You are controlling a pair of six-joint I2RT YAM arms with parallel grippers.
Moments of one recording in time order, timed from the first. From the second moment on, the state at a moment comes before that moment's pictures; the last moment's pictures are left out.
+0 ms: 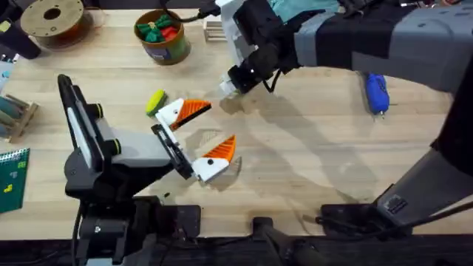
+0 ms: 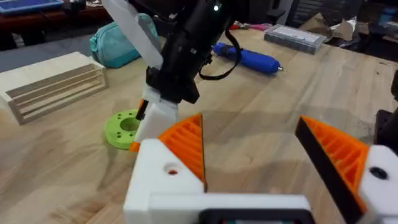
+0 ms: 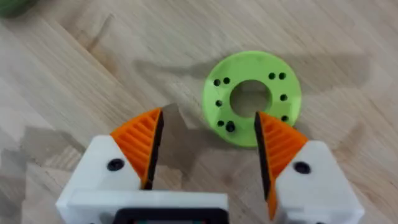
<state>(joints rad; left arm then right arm) 0.03 0.01 0.01 -0.10 0.98 -0.01 0.62 1.93 1.34 -0.48 -0.14 -0.06</state>
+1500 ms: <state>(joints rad) 0.03 0.01 0.01 -0.10 0.98 -0.01 0.63 1.93 1.34 -0.46 -0.10 -0.06</state>
